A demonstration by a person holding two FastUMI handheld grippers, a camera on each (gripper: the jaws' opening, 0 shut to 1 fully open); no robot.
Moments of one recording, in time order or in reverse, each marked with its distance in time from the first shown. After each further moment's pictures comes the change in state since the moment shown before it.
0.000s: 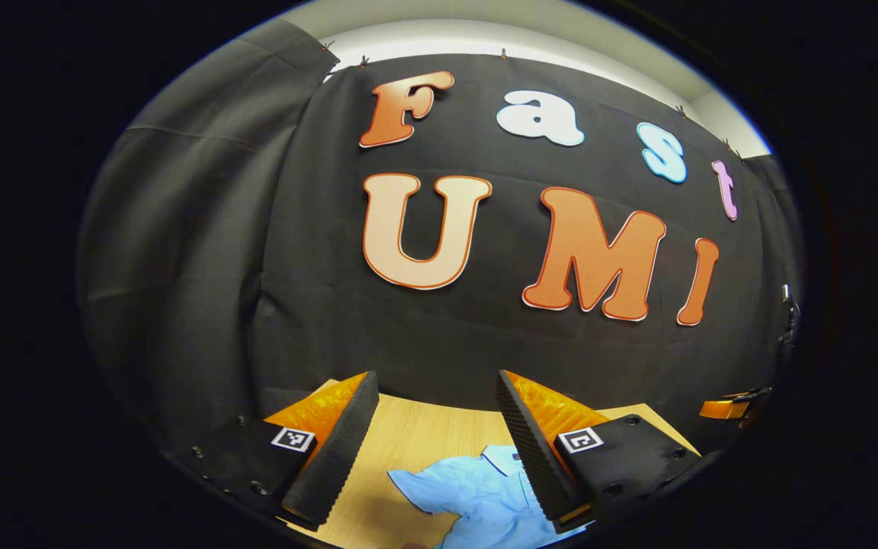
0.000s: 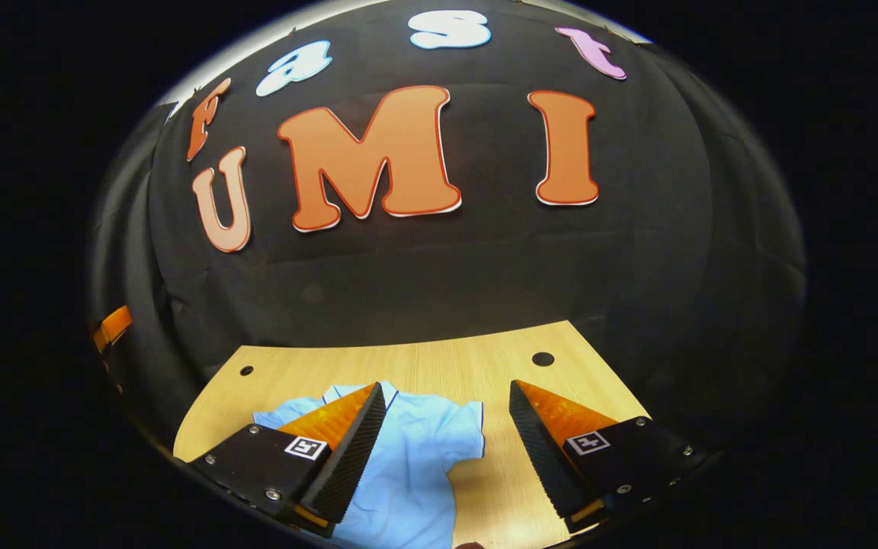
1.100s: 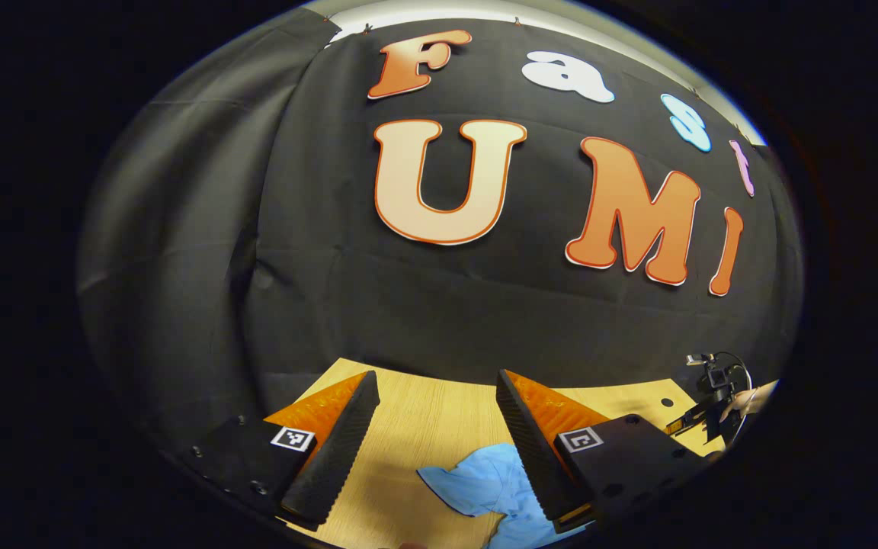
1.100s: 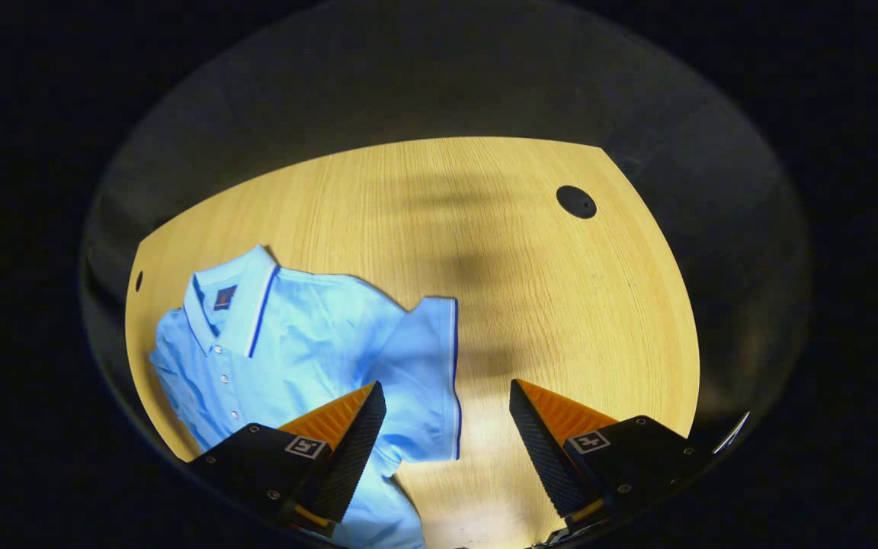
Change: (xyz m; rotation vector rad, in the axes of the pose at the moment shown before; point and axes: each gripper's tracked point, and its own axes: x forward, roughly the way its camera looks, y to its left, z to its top) left arm 0.070 0.070 -0.058 0.013 0.140 0.040; right arm 0.202 -0.046 -0.192 -0.065 0.806 -0.153
